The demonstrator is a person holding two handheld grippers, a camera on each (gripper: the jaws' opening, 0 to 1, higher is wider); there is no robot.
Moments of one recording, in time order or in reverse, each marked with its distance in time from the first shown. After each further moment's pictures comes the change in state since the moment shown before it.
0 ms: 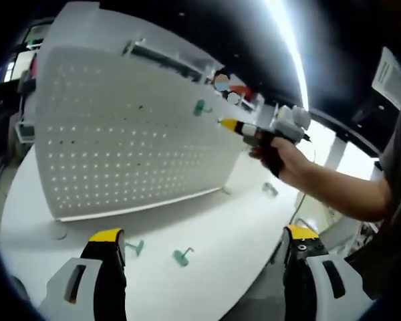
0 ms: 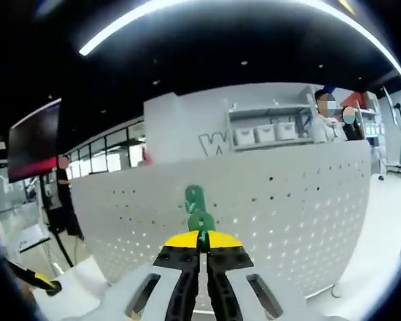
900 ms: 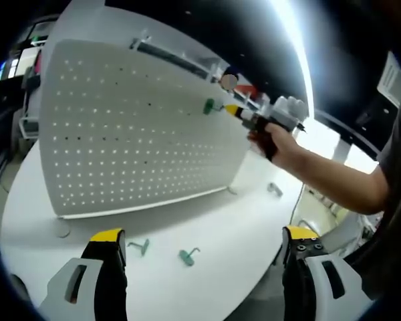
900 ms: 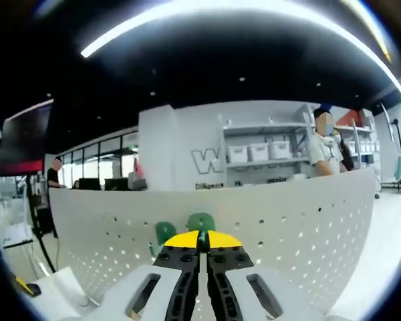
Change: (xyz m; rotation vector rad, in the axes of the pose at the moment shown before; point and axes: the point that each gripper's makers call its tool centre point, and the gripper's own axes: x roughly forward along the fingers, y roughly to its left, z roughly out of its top) left arm 0.005 0.010 0.002 -0.018 0.005 0.022; right arm 0.035 -0.021 0.034 -0.069 -0.104 -0.050
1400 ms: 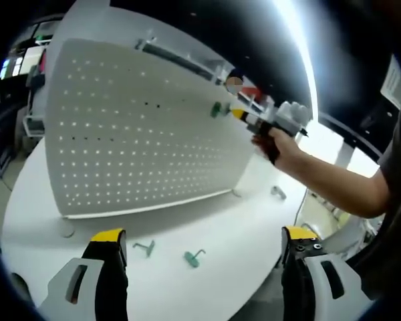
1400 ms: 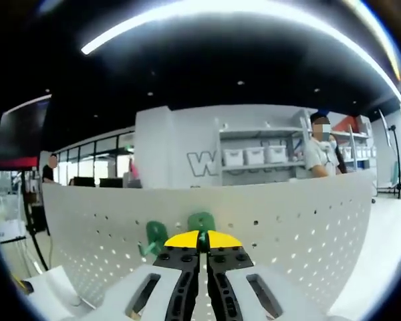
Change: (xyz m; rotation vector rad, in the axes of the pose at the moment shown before) left arm -0.002 0.010 0.003 -0.017 -0.011 0.022; right arm 0.005 -0.011 -0.007 -0.004 -0.014 -0.031
